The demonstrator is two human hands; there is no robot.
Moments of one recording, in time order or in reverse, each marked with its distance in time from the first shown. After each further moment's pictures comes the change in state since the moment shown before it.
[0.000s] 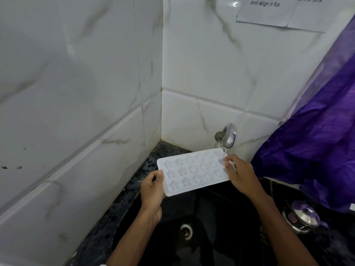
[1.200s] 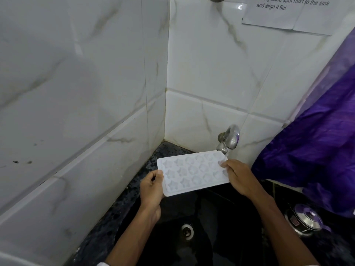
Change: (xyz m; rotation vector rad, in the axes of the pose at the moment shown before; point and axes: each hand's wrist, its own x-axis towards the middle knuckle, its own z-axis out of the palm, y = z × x) left_hand 0.004 0.000 -0.008 -0.031 0.021 0.003; right_hand 0.012 0.003 0.004 -0.055 -0.129 -0.109
